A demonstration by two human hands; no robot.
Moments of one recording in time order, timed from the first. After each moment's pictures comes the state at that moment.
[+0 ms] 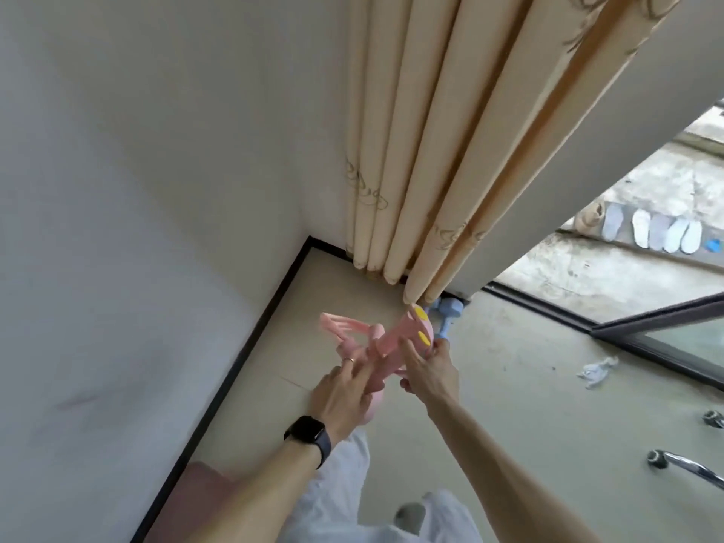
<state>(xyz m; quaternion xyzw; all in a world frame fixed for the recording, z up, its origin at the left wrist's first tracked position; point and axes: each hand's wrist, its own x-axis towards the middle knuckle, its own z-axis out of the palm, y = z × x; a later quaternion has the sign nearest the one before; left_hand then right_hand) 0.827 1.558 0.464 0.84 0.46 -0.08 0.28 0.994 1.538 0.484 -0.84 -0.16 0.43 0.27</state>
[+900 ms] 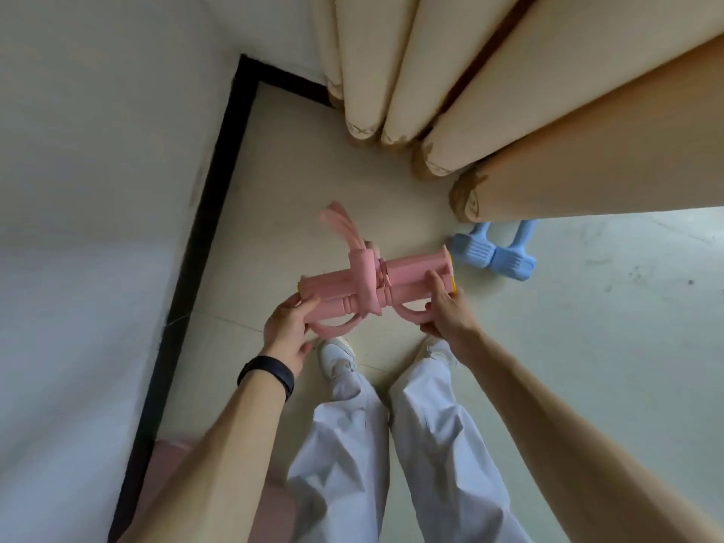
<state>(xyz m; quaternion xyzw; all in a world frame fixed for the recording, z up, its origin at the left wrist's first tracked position) 0.841 1.748 0.041 0.08 0.77 0.03 0.64 1.057 1.681 0.033 -0.78 0.03 0.58 0.23</state>
